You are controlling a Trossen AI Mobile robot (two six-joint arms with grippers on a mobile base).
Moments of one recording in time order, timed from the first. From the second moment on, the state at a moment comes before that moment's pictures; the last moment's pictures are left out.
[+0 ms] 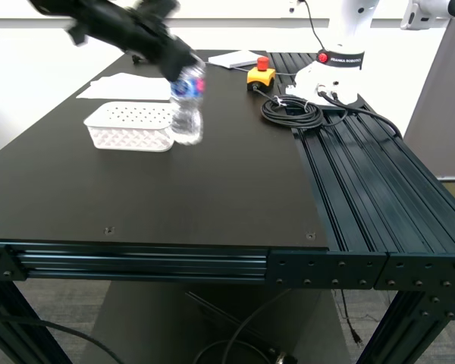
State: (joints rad) arm 0 0.00 1.05 0.52 0.59 -0.01 0.00; arm 1 -0.26 2.00 1.19 0.32 0.53 0.47
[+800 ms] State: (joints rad) arm 0 0.00 1.05 0.52 0.59 -0.01 0.00; arm 1 0.13 1.85 1.23 0.36 0.54 0.39
